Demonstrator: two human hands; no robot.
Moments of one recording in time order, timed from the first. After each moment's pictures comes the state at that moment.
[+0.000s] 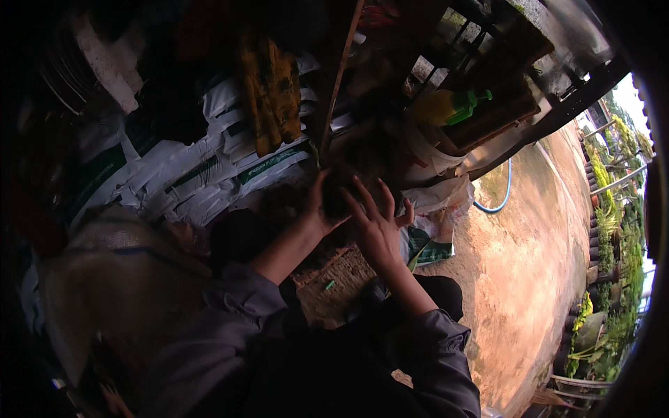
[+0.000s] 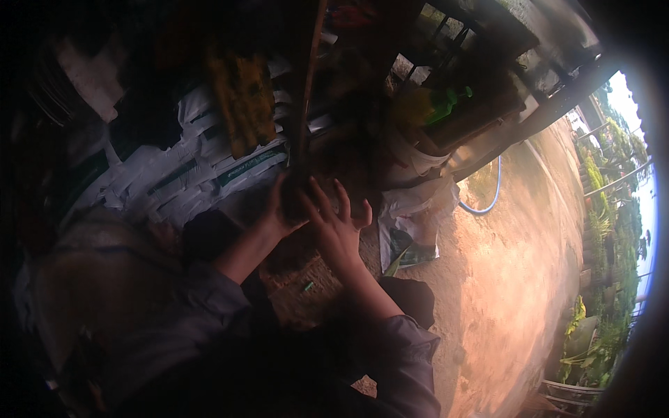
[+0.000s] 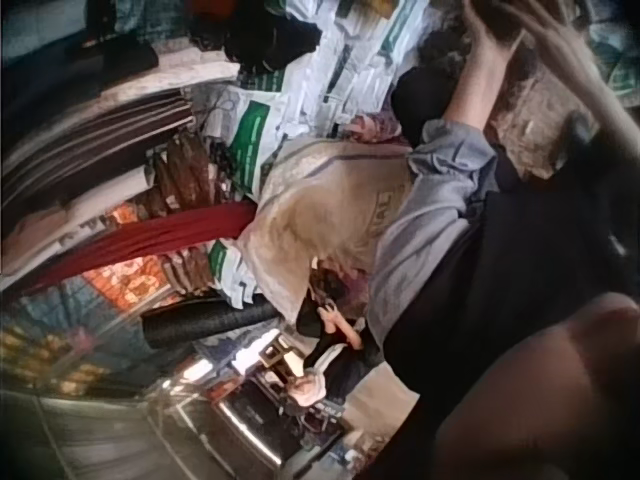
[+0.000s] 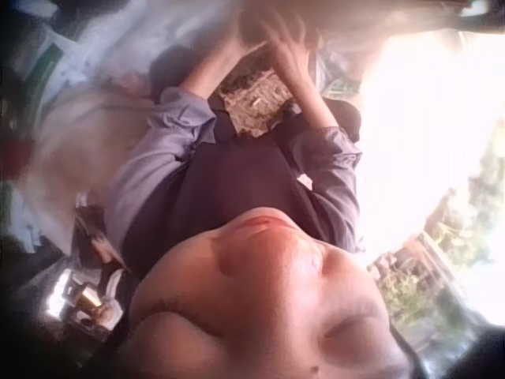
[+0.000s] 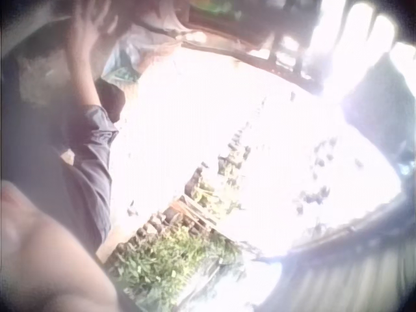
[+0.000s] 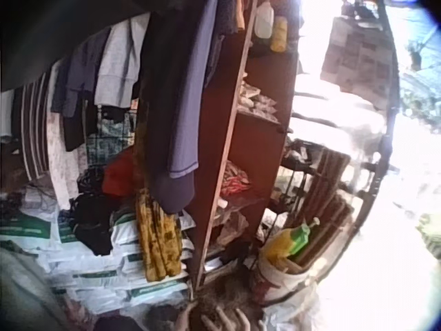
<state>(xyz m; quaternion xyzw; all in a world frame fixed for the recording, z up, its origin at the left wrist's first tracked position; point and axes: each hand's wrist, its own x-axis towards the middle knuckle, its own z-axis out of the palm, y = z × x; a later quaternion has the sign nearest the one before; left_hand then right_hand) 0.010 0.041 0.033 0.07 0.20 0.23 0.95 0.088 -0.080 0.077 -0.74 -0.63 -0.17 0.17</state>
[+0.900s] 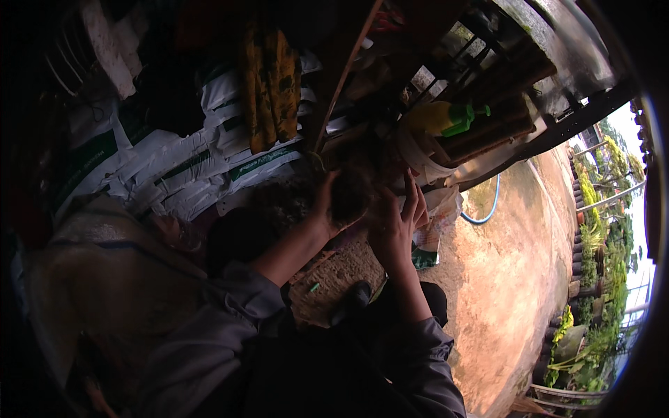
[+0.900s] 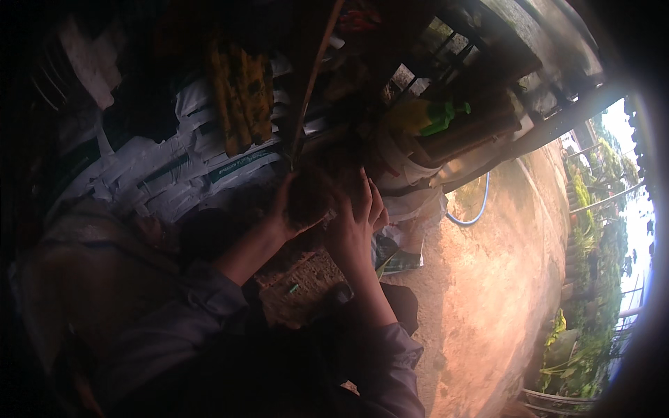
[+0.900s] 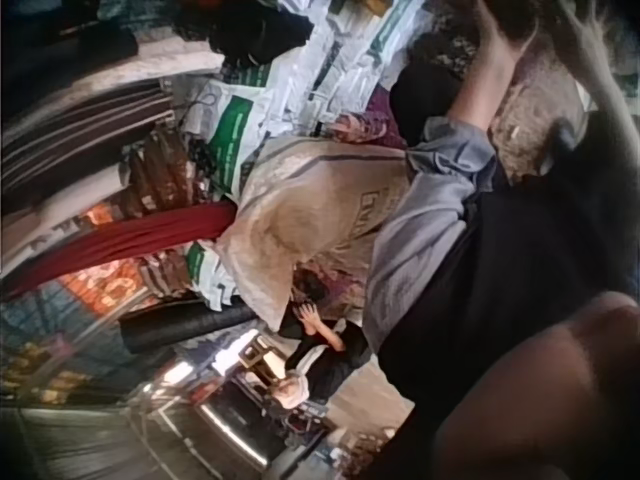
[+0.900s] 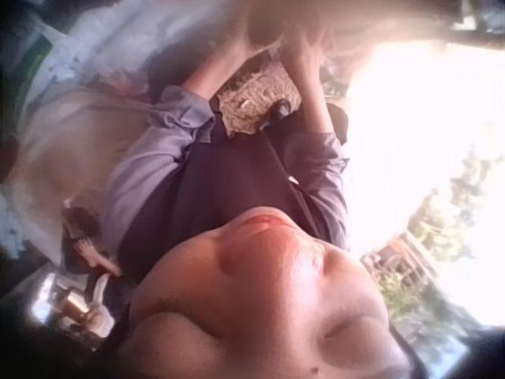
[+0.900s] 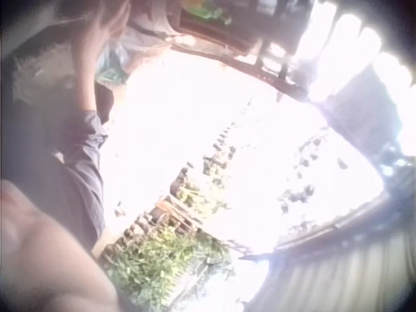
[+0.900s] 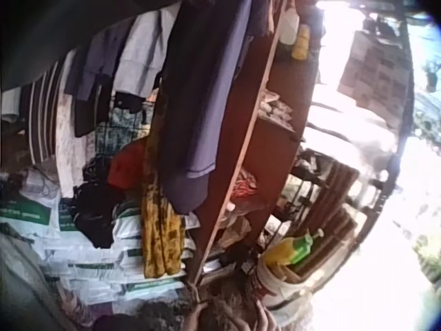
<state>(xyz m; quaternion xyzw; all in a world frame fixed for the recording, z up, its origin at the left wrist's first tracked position) 0.023 0.043 0.031 0.04 0.10 0.21 0.97 0.107 -0.075 0.102 -0.74 -0.57 -0.13 0.32</state>
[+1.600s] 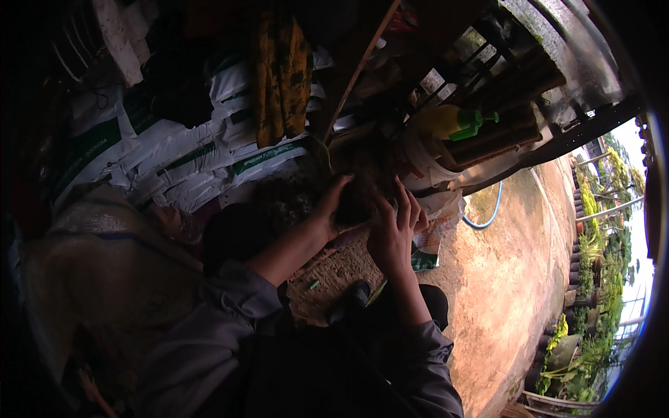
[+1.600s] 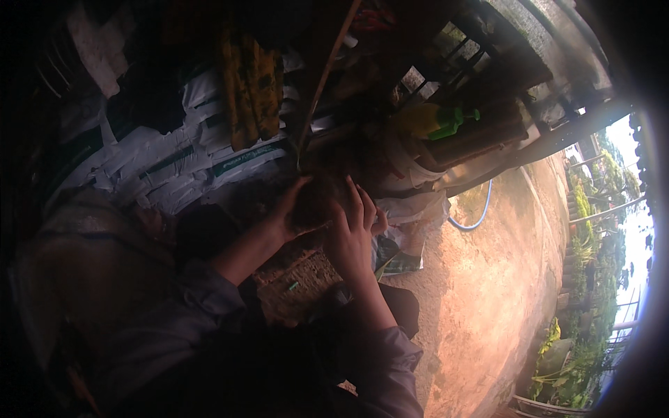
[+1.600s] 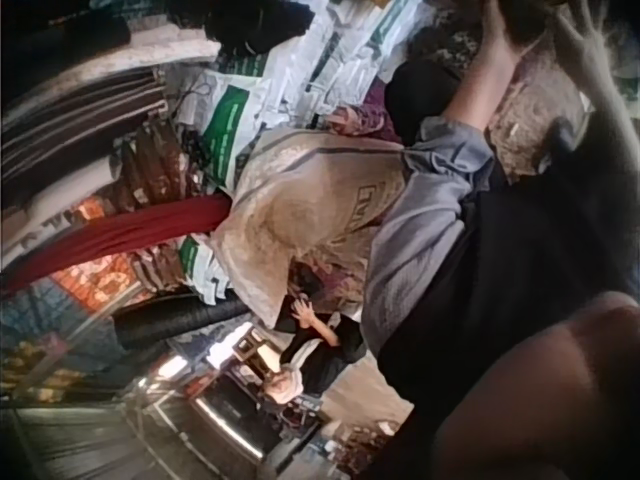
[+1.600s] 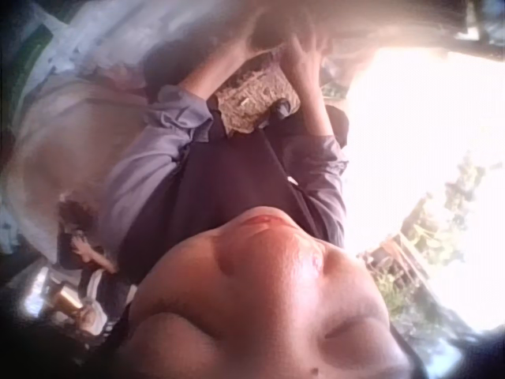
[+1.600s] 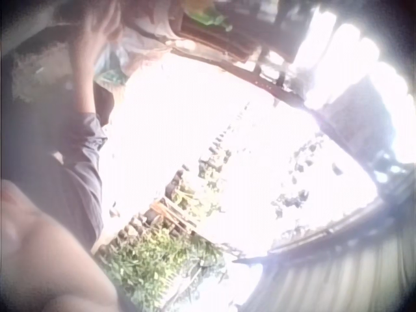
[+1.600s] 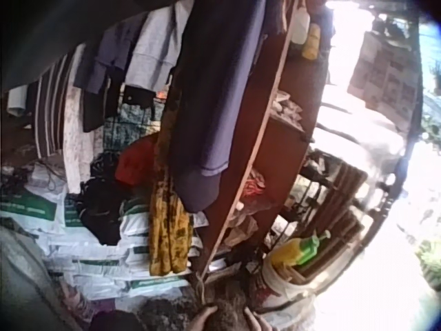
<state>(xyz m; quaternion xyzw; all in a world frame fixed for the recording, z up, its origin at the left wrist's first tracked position) 0.012 0.039 0.046 0.14 0.23 0.16 0.95 0.096 -0.078 0.101 -0.74 -0.63 -0.13 0.21</state>
